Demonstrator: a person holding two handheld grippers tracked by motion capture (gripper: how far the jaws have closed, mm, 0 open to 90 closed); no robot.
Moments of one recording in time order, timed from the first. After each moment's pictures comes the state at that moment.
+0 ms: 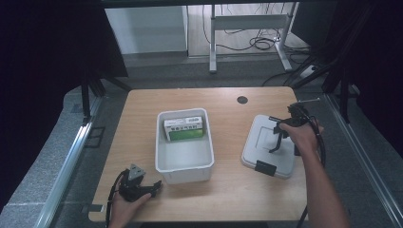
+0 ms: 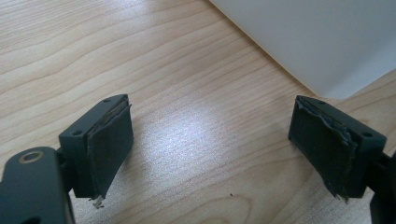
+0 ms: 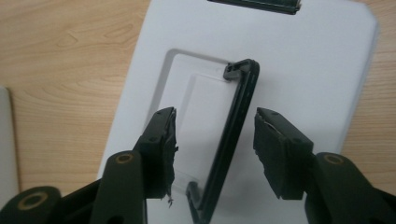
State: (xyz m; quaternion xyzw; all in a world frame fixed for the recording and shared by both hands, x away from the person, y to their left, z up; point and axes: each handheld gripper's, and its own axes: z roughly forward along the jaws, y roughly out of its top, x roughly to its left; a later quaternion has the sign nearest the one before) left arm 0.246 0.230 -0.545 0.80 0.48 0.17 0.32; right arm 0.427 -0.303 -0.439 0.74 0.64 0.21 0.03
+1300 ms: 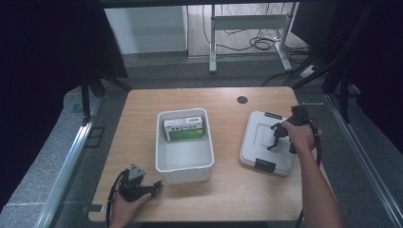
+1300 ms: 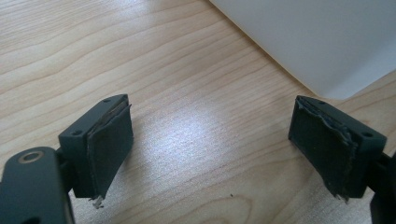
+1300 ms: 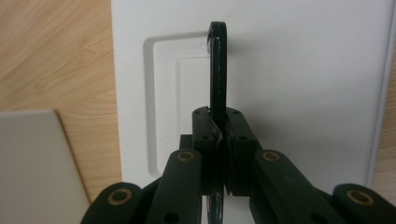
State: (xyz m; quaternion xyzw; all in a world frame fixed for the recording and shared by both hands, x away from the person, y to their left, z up) left arm 0.247 0.230 -0.545 0.80 0.48 0.17 0.32; right arm 0.434 -0.311 -0.447 0.79 0.56 0.23 -0.07
